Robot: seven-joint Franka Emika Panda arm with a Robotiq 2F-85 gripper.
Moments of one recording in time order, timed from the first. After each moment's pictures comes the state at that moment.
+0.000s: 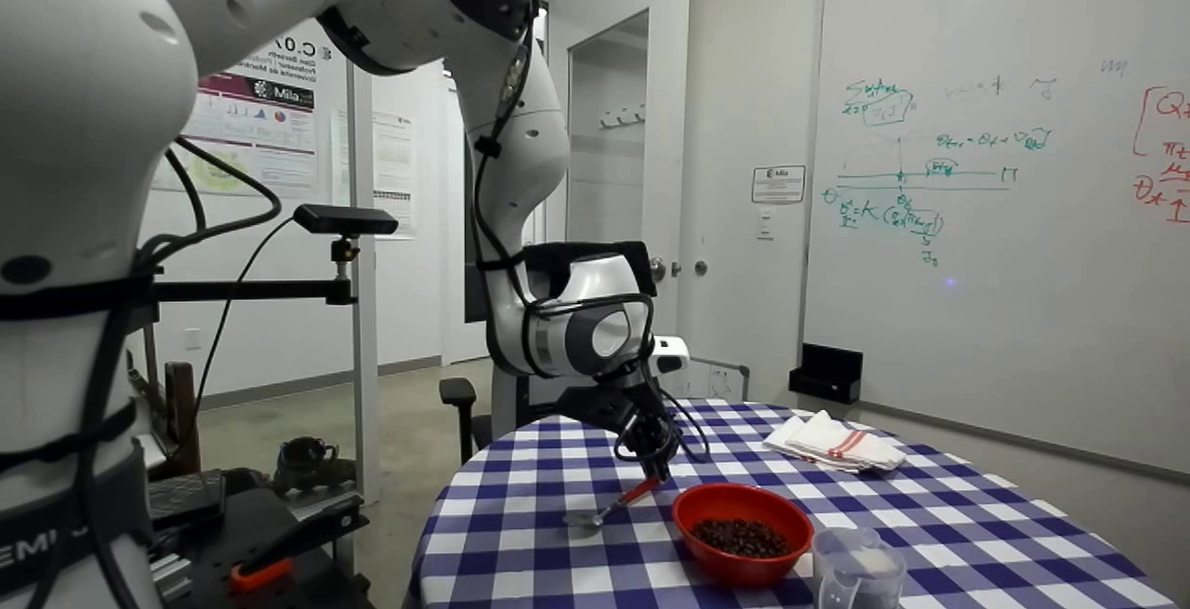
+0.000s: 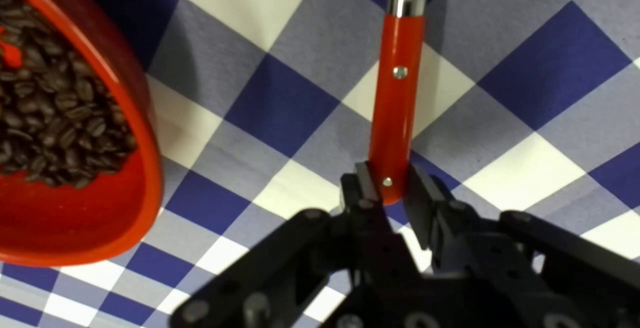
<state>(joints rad) 0.32 0.82 -0.24 -2.08 0.08 3.20 0.20</state>
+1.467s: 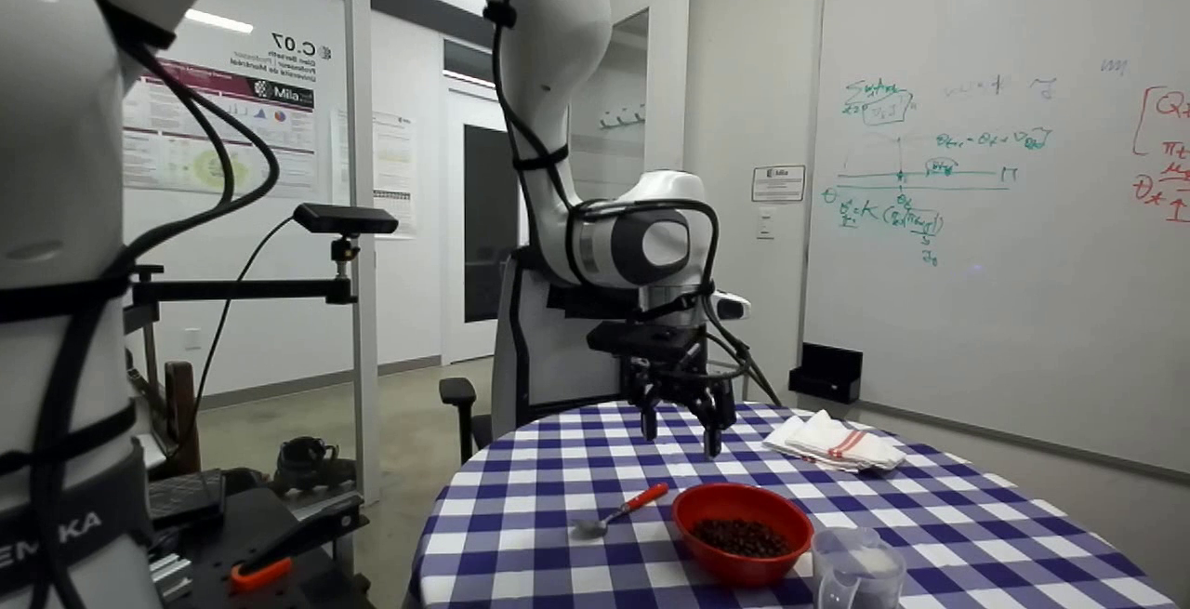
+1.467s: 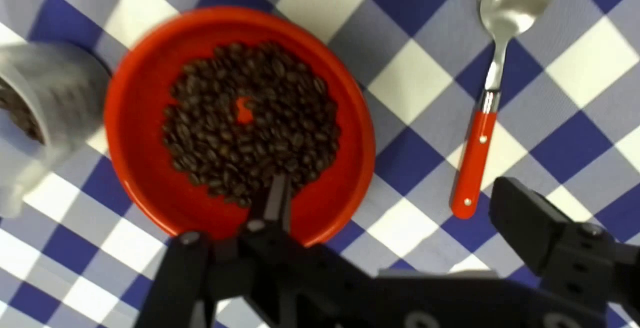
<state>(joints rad) 0.00 0.47 -0.11 -2.25 -0.01 2.79 -0.06</state>
